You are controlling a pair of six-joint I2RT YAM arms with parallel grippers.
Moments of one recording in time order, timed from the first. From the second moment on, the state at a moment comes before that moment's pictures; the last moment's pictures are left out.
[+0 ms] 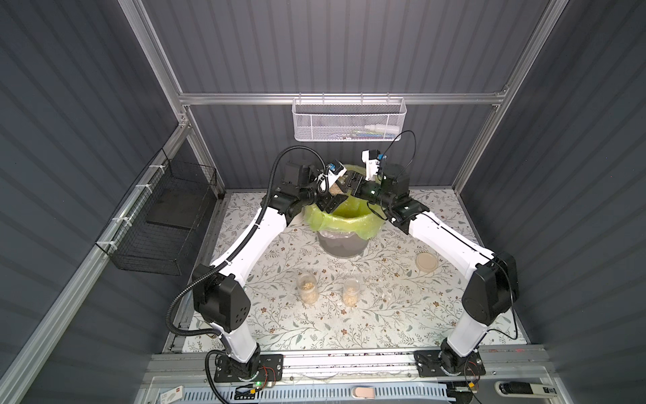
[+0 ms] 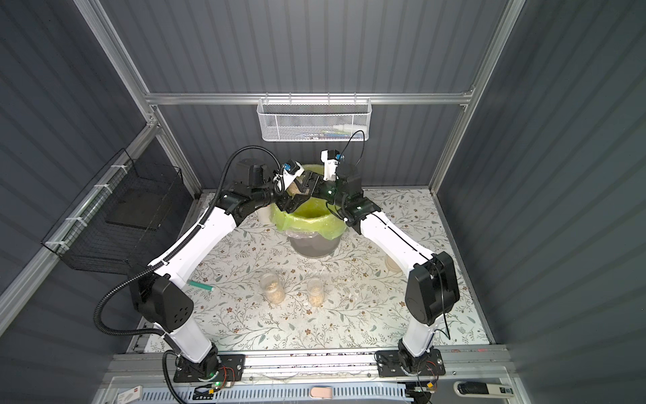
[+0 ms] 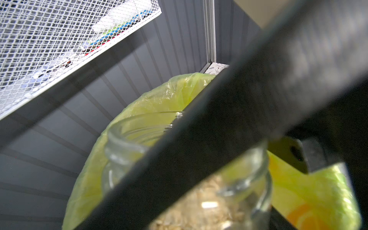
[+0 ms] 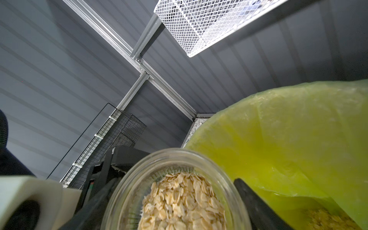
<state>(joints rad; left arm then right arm) -0.49 1.71 1.72 -0.42 0.38 0.43 0.52 1.75 1.56 0.11 -0.36 0.73</state>
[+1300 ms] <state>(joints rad) -0.49 1.50 1.44 -0.14 0.29 -0.20 0.52 1.71 1.56 0.02 -0.31 1.04</state>
